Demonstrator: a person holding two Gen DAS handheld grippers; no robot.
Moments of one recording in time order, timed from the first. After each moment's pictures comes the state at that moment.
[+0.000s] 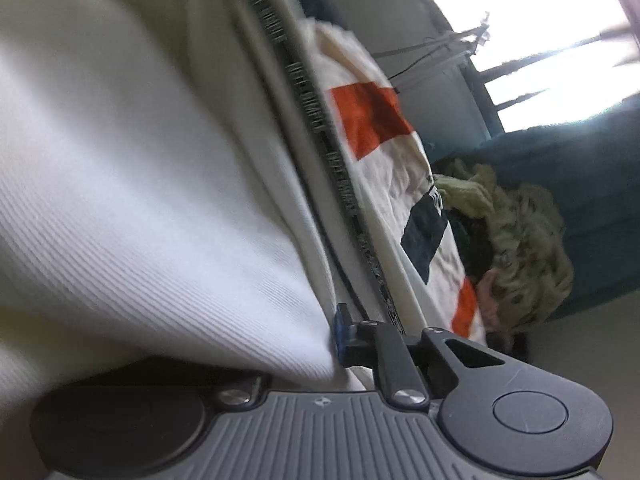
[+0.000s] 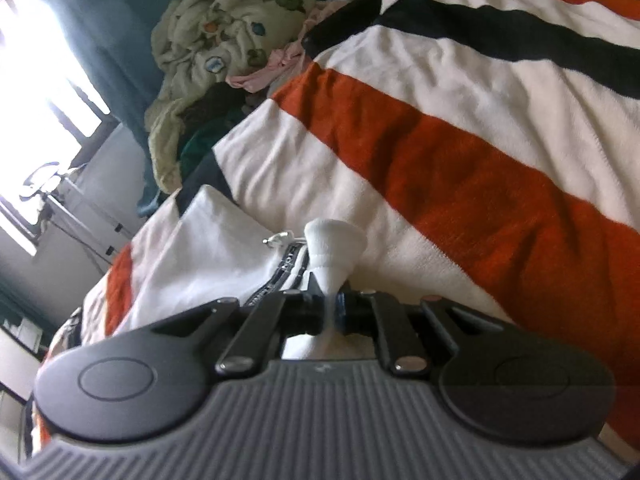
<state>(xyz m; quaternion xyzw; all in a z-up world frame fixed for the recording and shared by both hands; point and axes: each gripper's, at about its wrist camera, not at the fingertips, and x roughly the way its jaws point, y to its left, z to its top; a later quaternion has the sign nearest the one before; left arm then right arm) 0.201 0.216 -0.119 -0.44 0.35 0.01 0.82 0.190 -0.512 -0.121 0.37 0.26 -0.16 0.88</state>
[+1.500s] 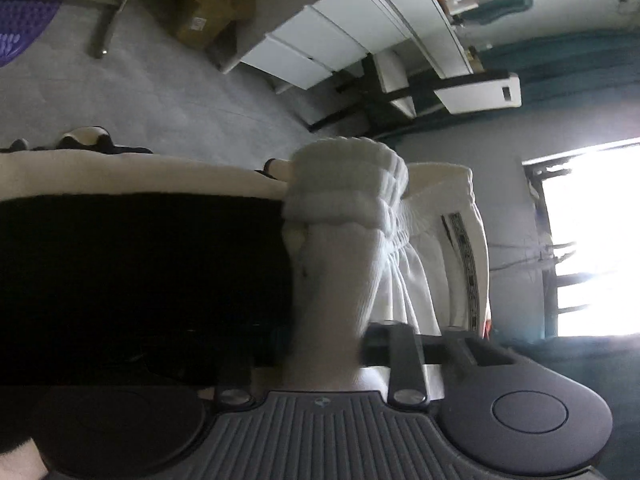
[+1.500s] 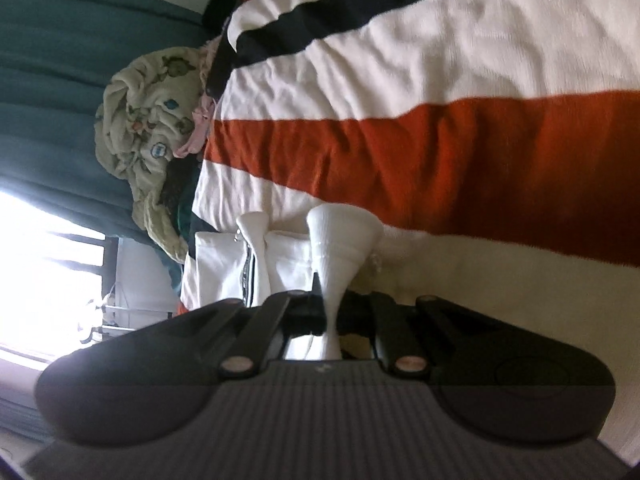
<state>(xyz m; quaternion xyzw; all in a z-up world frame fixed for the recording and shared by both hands) -0.077 0.417 -0.070 -0.60 0.23 0.23 0.73 0.003 -0.518 -0.105 0.62 0.19 -0.22 0.73</state>
